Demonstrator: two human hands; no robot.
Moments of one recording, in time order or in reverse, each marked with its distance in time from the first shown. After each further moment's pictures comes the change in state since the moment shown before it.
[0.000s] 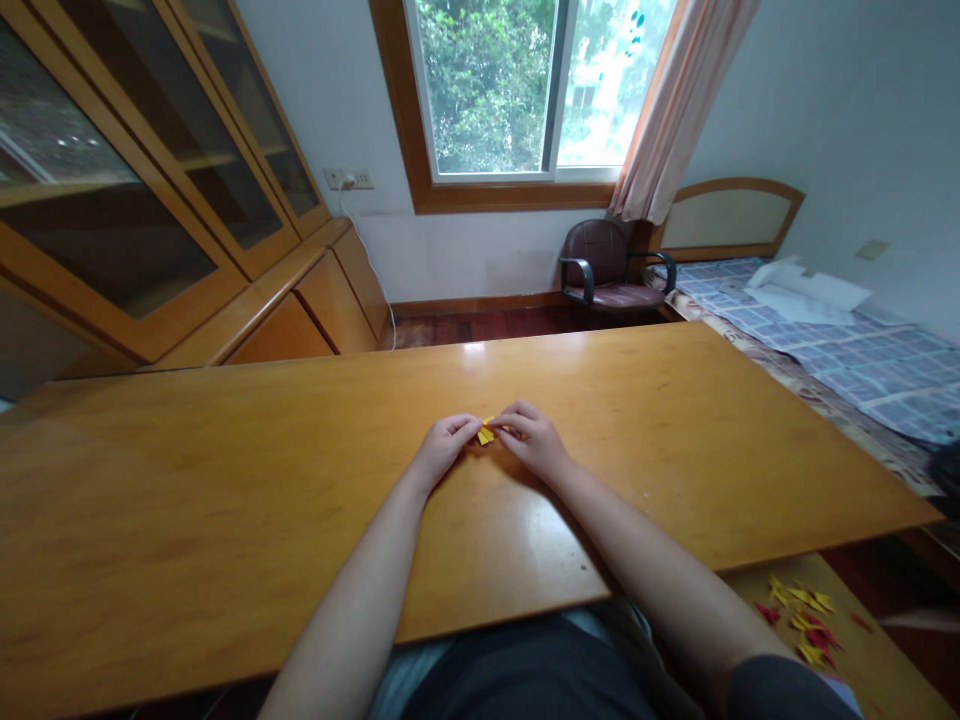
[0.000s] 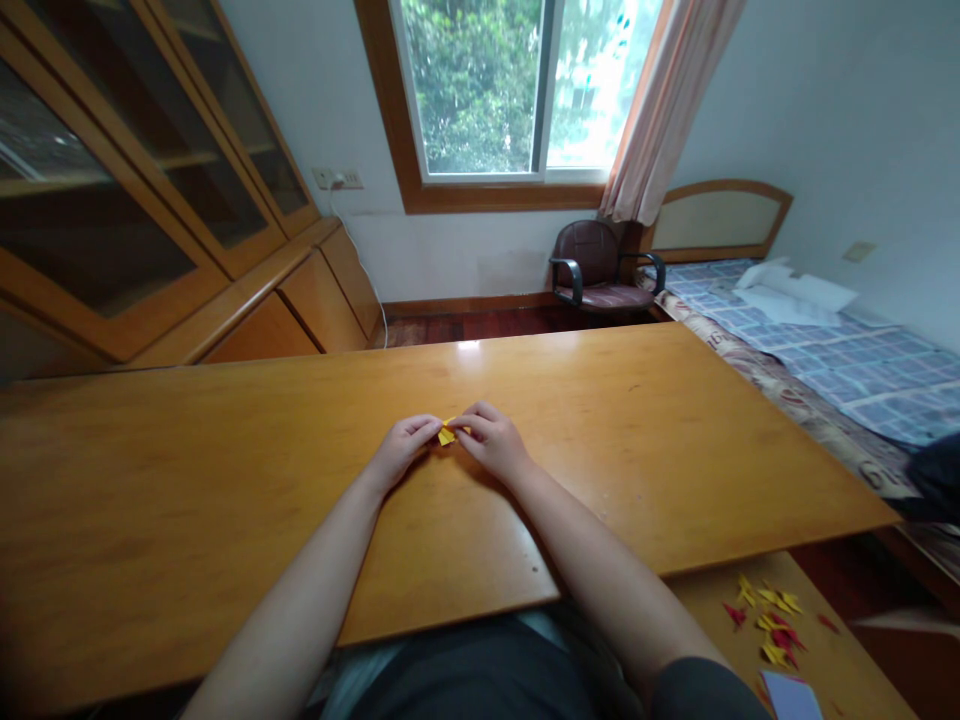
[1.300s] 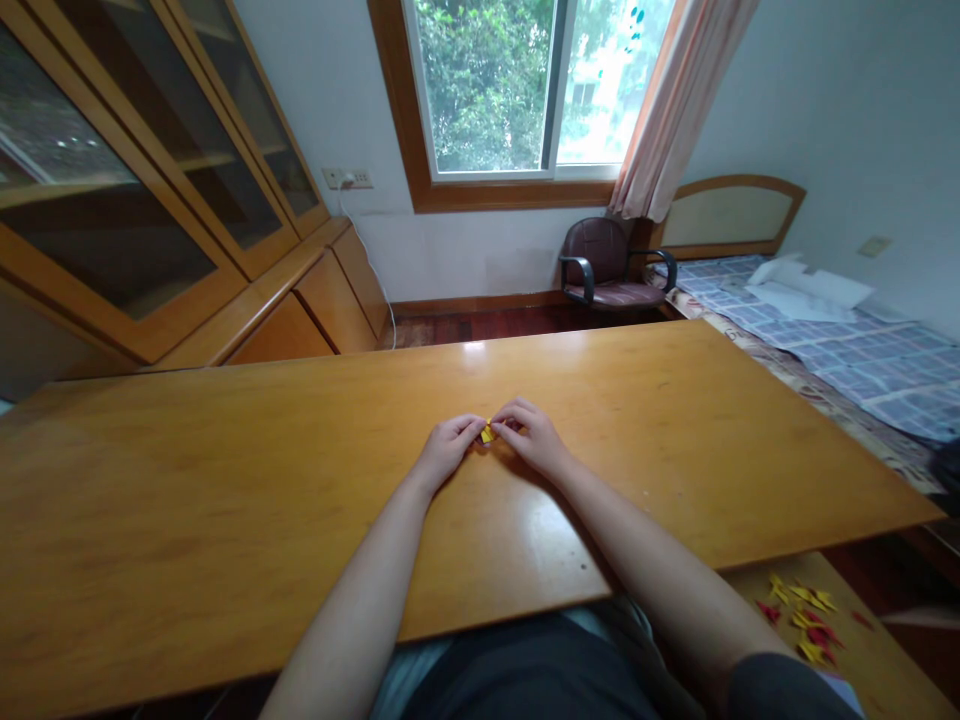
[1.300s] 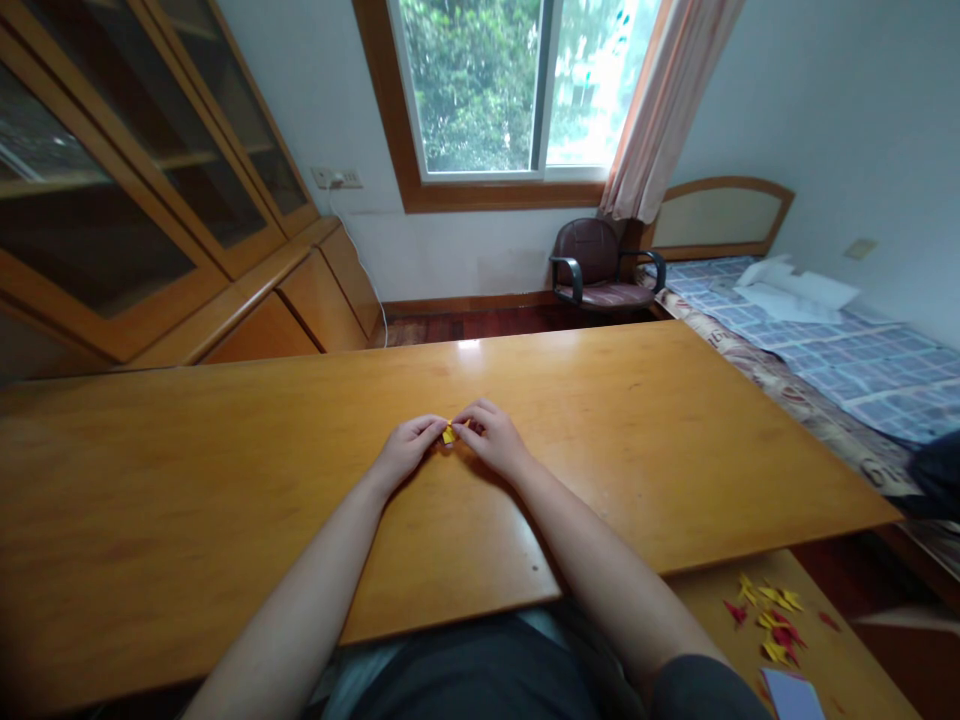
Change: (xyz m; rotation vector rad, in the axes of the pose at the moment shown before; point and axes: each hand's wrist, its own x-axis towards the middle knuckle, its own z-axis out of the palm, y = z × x) left_hand 0.000 -0.009 0.000 0.135 -0.038 0.063; right_hand 0.005 0.002 0.001 0.128 -0.041 0.128
